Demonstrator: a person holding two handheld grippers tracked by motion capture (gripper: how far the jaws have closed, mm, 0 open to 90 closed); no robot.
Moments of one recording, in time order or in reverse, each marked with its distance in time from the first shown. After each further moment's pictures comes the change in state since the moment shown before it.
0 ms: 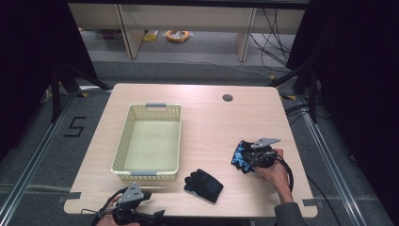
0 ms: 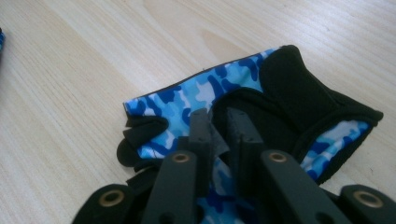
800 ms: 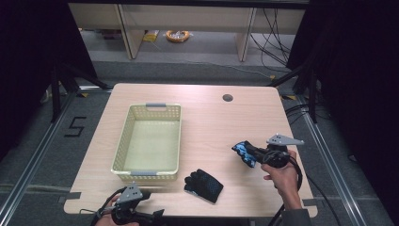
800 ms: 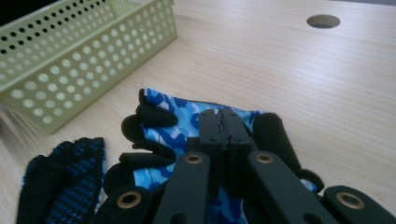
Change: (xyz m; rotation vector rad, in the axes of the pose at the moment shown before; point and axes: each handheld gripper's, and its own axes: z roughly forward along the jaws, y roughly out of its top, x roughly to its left) left arm 0.001 0.001 -0.003 0.009 -0.011 -0.017; right arm 0.020 0.014 -0.062 -0.319 0.070 0.153
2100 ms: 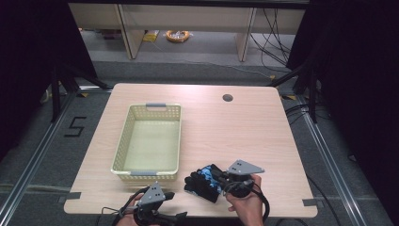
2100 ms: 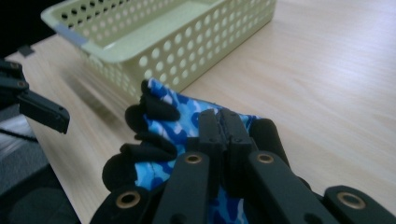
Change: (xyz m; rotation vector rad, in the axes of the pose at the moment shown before) left arm -0.051 0.035 0.028 -0.058 -0.095 0.068; right arm 0.125 -0.027 0.033 0.045 0.063 -0.086
